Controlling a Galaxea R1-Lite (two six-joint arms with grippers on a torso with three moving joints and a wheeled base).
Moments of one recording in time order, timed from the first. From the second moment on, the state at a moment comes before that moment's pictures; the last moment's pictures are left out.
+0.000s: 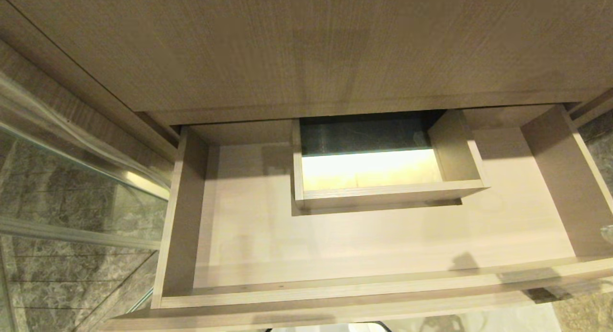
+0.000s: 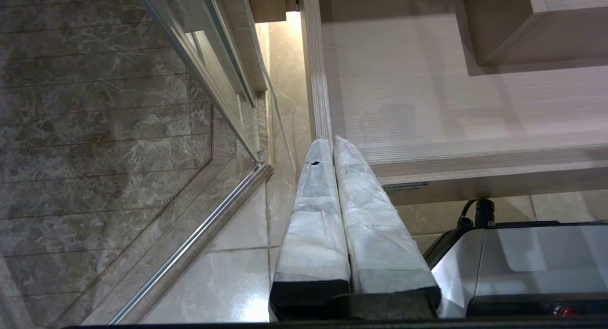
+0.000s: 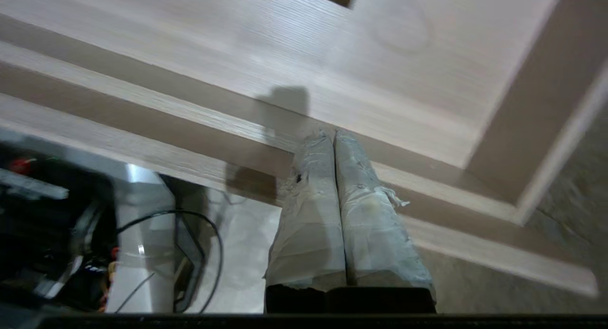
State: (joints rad) left arm 0.00 0.00 0.00 0.00 0.00 0.00; right arm -0.27 0.96 -0.75 0.36 0.33 -0.55
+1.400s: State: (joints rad) left arm 0.00 0.00 0.00 0.00 0.00 0.00; right arm -0.28 0.90 -0.74 0.37 0.30 -0.55
